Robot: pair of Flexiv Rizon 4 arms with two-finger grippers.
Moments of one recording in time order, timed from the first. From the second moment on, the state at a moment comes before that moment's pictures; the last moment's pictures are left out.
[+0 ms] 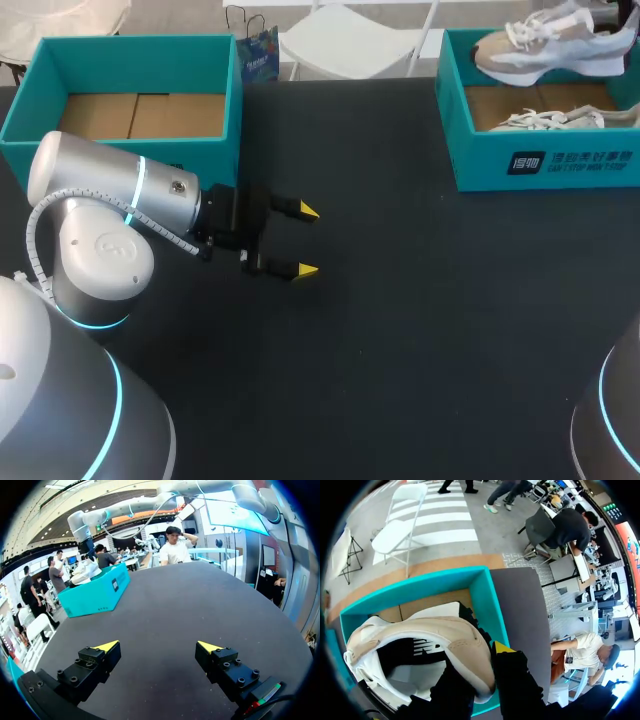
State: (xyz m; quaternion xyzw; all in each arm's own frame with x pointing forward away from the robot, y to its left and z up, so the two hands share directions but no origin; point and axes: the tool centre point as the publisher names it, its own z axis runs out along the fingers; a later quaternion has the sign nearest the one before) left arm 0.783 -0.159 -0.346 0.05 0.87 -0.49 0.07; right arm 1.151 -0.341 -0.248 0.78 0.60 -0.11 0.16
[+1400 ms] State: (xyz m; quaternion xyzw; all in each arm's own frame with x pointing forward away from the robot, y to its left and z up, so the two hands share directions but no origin) left arm 0.783 -0.159 -0.346 0.05 0.87 -0.49 0.07; right arm 1.164 -0.339 -0.349 0.78 0.59 -0.13 0.14
